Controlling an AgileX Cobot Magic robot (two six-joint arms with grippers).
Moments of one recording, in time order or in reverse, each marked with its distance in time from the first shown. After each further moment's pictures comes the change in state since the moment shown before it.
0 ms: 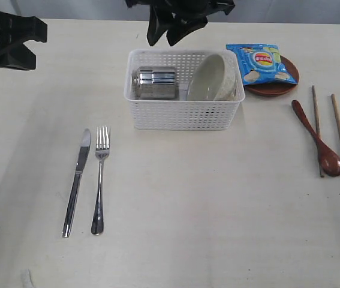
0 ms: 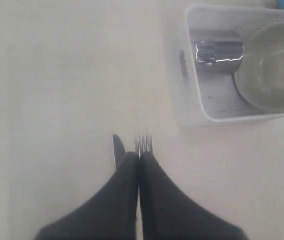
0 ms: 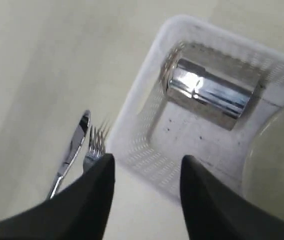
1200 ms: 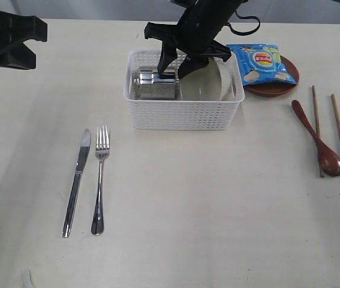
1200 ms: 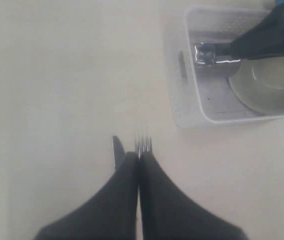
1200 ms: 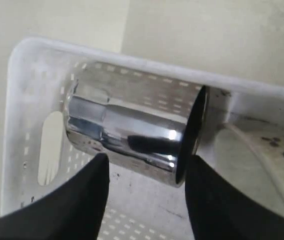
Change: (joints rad) left arm 0.000 0.000 0.000 0.000 -0.002 0.002; right arm -0.097 0.260 -0.029 0.106 -0.101 0.056
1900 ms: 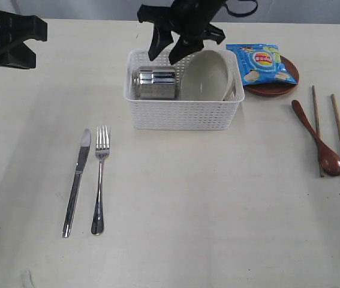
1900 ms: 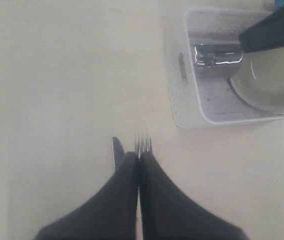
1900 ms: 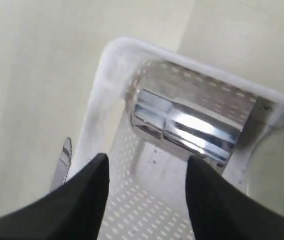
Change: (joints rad) left arm 0.000 0.000 0.000 0.000 -0.004 0.000; right arm -0.002 0.000 -0.144 0.055 0.139 -0.123
